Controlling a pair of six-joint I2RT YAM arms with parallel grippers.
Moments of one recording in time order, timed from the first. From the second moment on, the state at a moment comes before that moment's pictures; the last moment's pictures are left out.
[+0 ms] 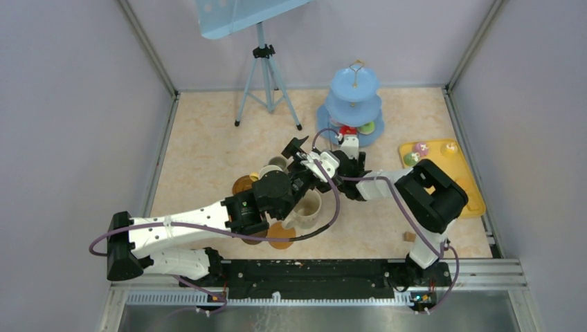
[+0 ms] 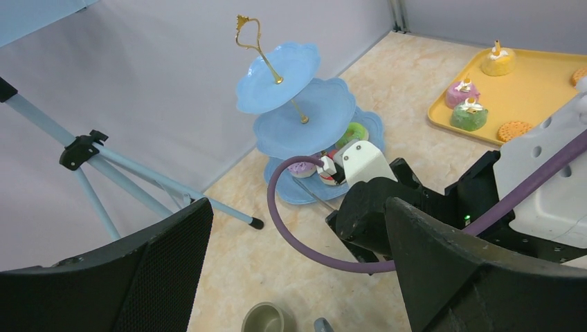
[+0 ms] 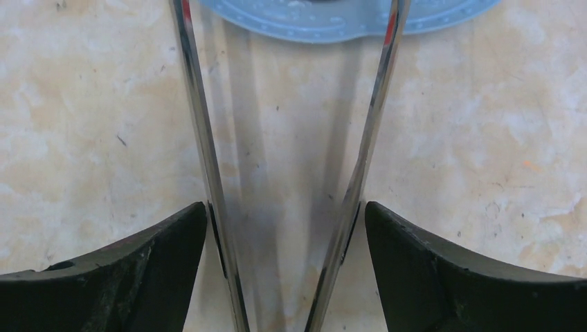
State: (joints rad) left arm -1.26 1.18 1.00 0.23 -0.62 0.42; right arm 0.71 1.77 0.81 0.23 0.63 0.48
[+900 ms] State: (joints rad) left arm -1.26 1.18 1.00 0.23 -0.62 0.42; right arm 0.71 1.60 0.71 0.26 0.64 0.46
